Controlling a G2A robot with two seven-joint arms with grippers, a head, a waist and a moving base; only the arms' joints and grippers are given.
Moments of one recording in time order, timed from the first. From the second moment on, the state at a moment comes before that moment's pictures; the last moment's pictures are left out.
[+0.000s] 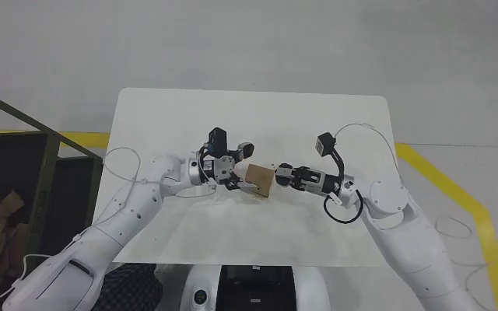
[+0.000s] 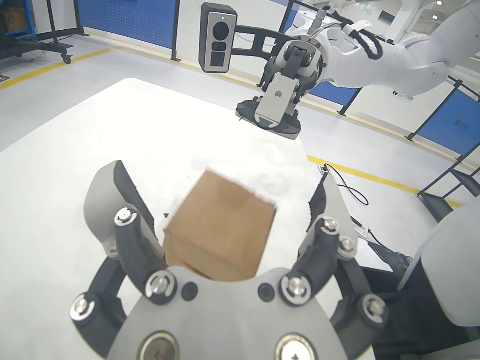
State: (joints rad) left arm 0.97 -1.01 -0.83 -1.27 0.98 -1.01 0.24; right arm -1.26 -1.06 1.14 -1.67 0.37 0.02 0.86
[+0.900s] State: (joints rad) left arm 1.07 -1.00 -0.99 -1.30 0.96 -0.99 0.30; right arm -1.37 -1.05 1.23 -1.68 0.24 -0.16 0.71
